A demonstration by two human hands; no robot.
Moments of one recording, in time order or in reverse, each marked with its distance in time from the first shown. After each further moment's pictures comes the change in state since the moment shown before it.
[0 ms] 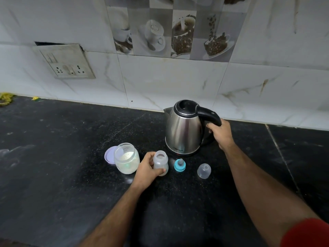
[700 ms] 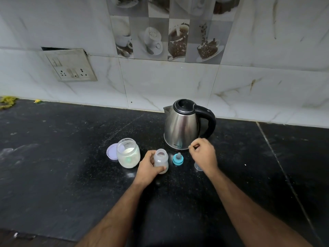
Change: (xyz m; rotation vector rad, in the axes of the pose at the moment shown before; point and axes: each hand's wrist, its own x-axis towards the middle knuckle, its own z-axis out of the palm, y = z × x) left_hand -0.025 0.001 0.003 0.006 0.005 0.044; right_hand -0.107 0.041 0.030 -0.498 0.040 -0.251
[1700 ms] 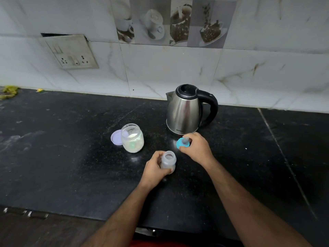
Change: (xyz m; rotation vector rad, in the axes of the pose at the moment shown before) left_hand -0.054 -0.025 0.009 0.047 -0.057 0.013; right_hand -0.039 -0.028 0.005 -0.054 -0.264 0.049
